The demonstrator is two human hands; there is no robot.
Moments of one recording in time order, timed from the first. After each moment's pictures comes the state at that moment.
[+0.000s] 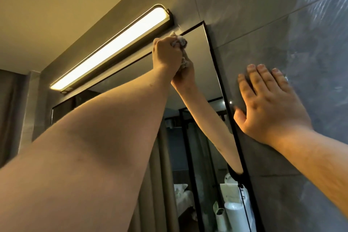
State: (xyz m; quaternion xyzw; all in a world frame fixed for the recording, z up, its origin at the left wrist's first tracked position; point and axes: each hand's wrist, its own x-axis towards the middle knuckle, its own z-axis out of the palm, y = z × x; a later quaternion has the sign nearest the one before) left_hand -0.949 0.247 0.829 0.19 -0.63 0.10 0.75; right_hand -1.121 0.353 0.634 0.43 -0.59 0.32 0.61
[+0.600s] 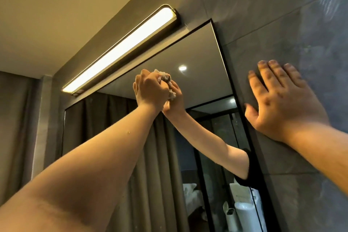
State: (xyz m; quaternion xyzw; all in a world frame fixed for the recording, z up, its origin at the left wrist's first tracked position) left_hand -0.875 0.208 0.749 0.31 -0.59 0.28 0.69; right_hand -1.125 0.347 0.635 0.42 -0.58 0.33 0.62
